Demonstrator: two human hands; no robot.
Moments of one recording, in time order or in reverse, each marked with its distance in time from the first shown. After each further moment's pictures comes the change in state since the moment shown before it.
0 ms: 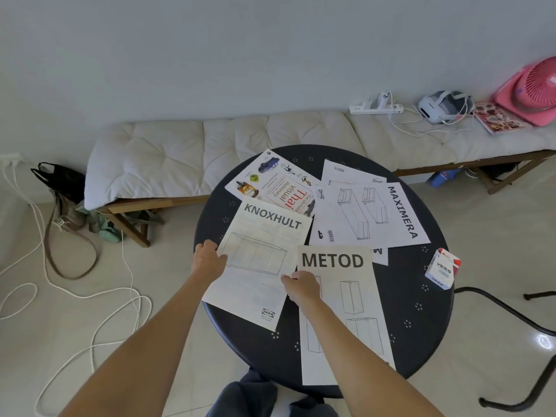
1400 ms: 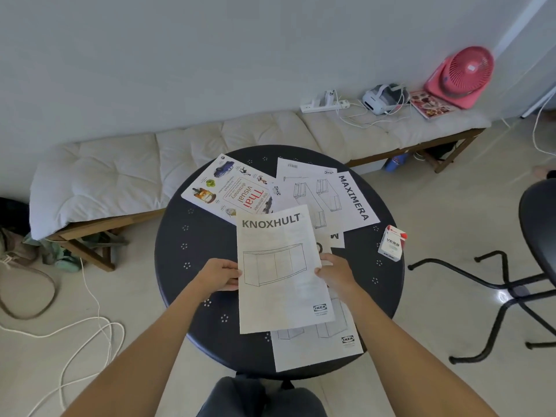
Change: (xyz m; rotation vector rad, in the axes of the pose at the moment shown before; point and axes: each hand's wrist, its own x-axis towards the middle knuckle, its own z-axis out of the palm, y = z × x) left_hand -0.067 0.066 0.026 -0.514 -0.568 0.009; right_hand 0.003 0.053 -0.141 0.158 0.169 -0.043
